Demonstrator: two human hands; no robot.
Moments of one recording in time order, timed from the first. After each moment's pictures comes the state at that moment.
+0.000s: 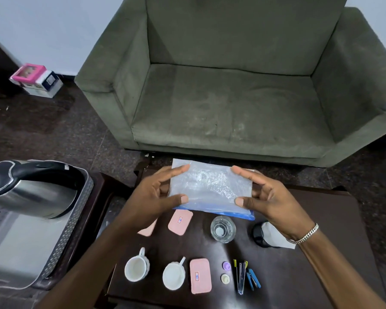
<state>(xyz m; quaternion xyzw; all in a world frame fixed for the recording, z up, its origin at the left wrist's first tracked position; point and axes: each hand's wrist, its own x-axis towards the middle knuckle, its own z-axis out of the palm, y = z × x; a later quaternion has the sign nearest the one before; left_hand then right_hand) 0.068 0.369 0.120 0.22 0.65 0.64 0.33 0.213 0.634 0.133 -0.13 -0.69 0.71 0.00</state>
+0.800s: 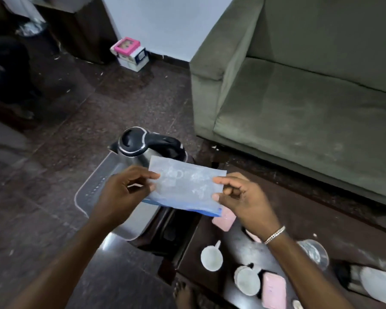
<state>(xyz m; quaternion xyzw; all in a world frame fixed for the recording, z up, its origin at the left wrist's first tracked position) 0.012 0.074 0.120 0.08 0.85 0.51 0.06 0.068 0.369 0.110 -0.04 -0.76 0.64 -0.04</state>
